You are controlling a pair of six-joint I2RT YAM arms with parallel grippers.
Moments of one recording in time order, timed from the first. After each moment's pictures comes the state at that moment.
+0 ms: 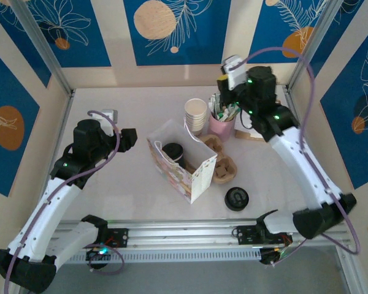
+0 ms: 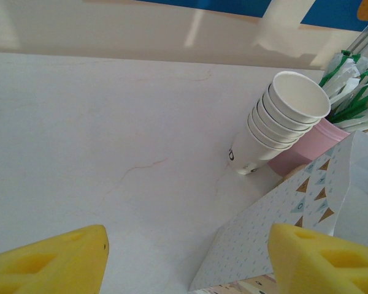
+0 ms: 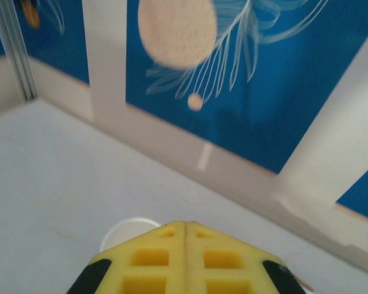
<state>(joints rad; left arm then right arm) -0.35 0.90 0.99 -0.54 0.06 -0.28 0.42 1.30 1.57 -0.48 -0.01 -0.16</state>
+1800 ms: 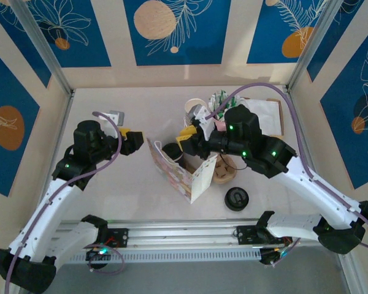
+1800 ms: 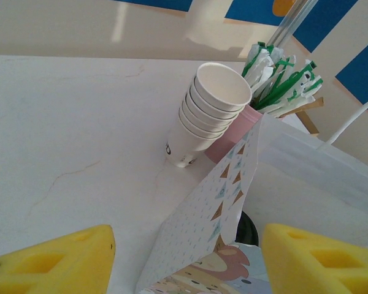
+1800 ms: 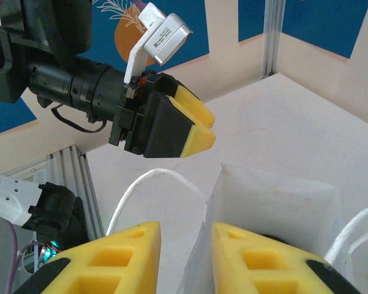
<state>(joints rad) -0.35 0.89 0.95 -0.46 0.29 -0.29 0.88 1.12 1.37 -0.58 -0.26 0.05</state>
